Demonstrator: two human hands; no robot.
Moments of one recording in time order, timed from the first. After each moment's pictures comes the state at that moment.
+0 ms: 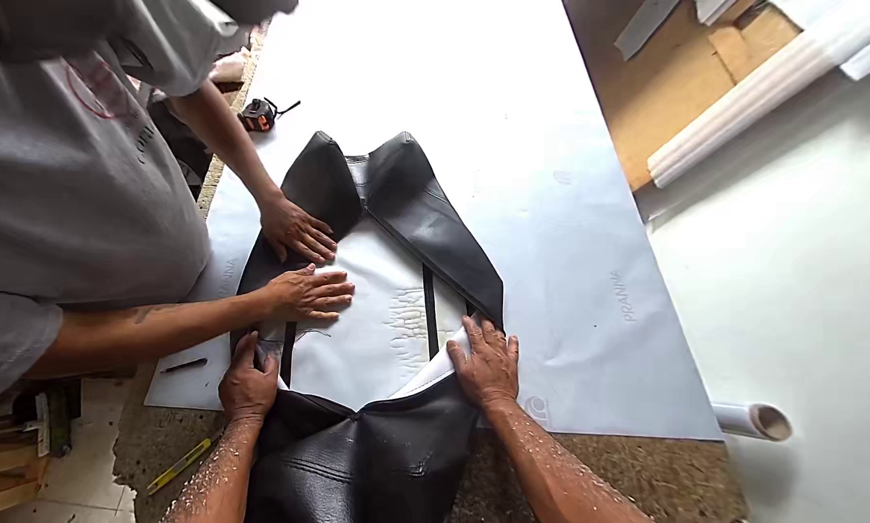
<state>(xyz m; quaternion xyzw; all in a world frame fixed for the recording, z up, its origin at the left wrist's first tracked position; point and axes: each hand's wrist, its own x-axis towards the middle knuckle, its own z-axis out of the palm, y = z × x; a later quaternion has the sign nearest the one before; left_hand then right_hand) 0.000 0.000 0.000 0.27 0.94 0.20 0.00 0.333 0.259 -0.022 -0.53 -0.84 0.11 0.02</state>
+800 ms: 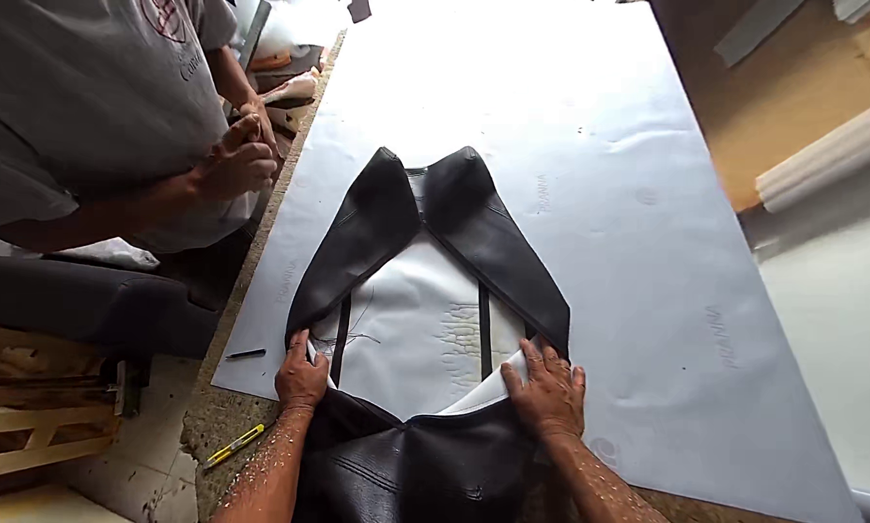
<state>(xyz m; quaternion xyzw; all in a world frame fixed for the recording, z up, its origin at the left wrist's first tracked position) -0.004 0.009 0.009 0.21 0.96 0.16 0.05 0.330 0.259 -0.011 -0.53 -0.84 0.13 0.03</state>
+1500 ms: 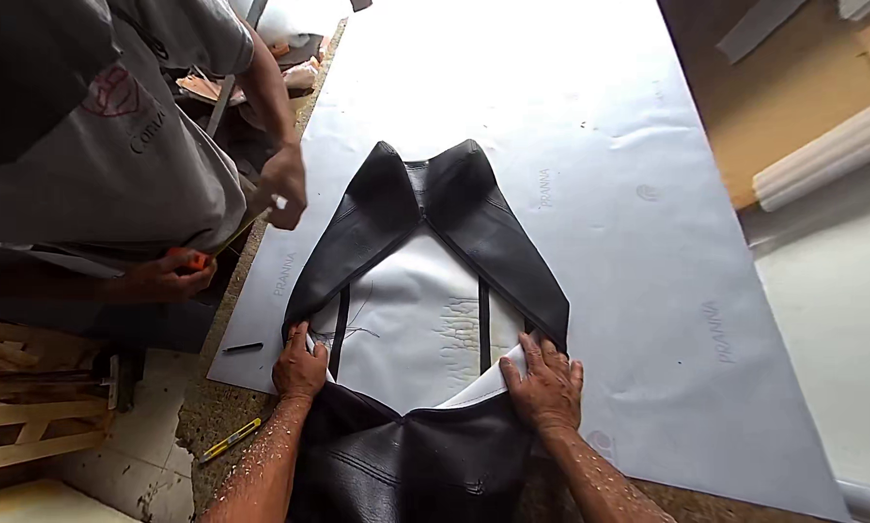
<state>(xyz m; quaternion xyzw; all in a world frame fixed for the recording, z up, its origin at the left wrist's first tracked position) -0.005 0.015 0.011 0.20 0.97 0.12 0.07 0.332 0.260 -0.016 -0.53 -0.84 0.12 0.02</state>
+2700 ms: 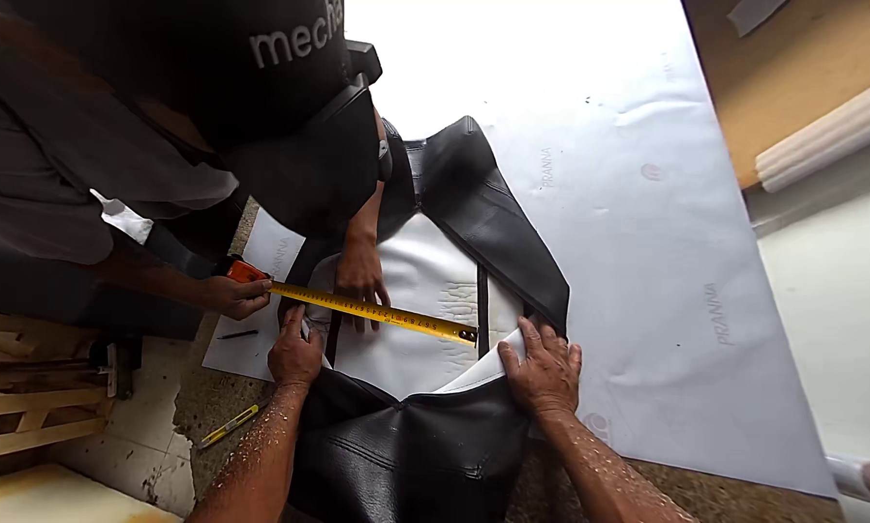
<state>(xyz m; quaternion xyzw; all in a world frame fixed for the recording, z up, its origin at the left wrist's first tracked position) -0.008 0.011 0.007 0.23 0.96 0.17 0.04 0.333 0.260 -0.023 -0.52 -0.84 0.11 0.03</state>
